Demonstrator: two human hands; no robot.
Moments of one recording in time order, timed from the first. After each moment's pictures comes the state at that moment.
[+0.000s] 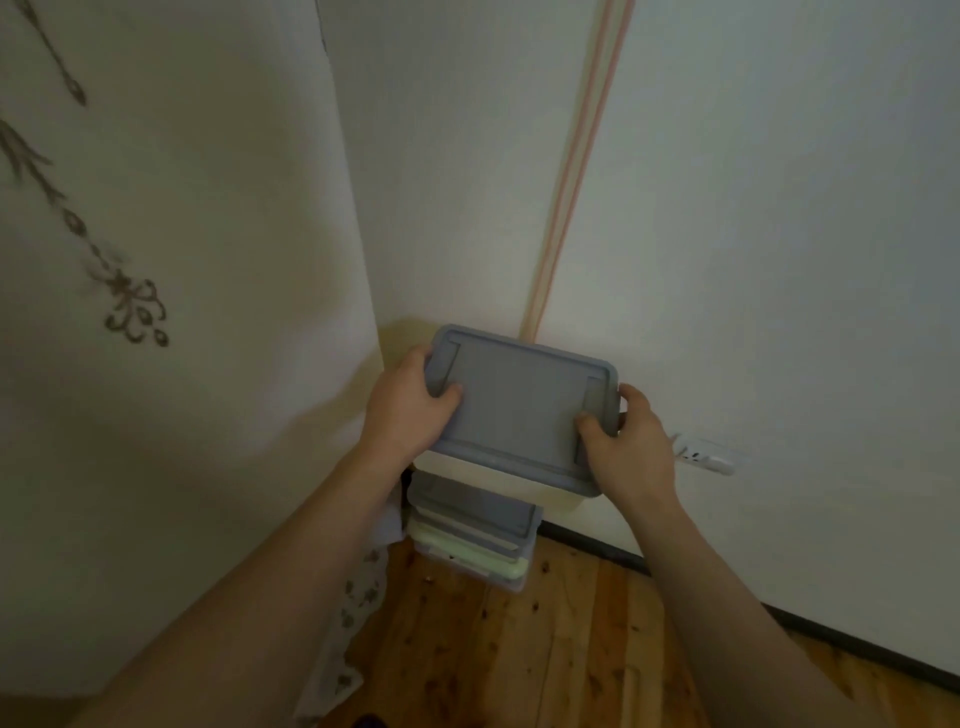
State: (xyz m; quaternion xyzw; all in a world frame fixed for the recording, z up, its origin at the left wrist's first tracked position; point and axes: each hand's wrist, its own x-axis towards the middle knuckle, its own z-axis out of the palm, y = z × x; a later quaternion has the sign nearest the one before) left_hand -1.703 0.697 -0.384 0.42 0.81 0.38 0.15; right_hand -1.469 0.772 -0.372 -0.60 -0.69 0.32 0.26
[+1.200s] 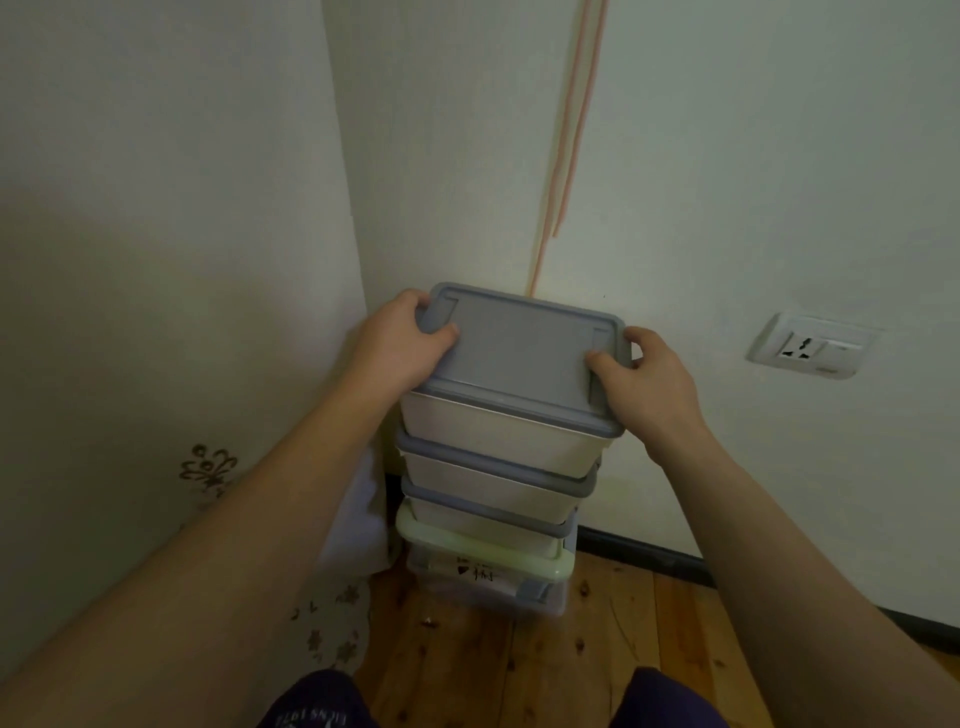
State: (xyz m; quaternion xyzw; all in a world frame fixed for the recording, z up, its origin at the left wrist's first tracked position) left_hand -1.743 0.737 -0.602 0.47 0.76 0.43 0.09; right_hand -1.493 0.798 -0.596 -0.58 -0.68 0.29 0.34
